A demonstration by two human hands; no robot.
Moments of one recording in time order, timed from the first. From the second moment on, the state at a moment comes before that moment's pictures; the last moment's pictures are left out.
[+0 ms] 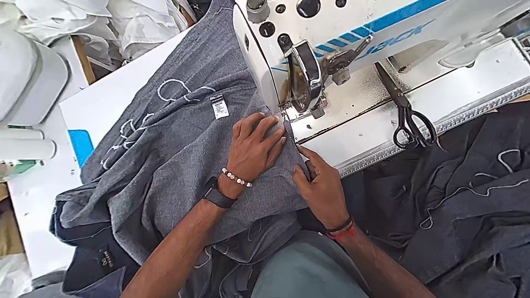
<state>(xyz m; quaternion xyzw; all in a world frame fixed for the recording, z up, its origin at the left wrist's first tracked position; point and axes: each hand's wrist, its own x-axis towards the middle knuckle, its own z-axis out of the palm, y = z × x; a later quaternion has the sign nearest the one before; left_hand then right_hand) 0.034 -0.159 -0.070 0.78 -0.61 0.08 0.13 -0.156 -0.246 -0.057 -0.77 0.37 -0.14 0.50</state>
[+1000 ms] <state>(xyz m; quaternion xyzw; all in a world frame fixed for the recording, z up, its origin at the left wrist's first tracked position) 0.019 -0.159 -0.073 0.80 -0.59 0.08 0.12 -0.157 -0.244 -0.054 -0.84 0.36 -0.17 0.36</state>
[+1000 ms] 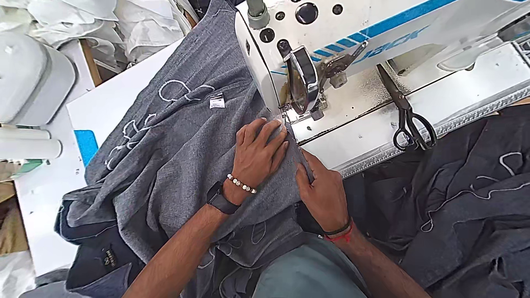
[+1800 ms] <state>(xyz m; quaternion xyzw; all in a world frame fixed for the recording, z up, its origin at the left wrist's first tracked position) 0.008 -0.161 -0.075 0.82 -0.56 0.08 0.12 -0.158 -0.249 -0.054 -0.85 0.36 -0.15 0.35</state>
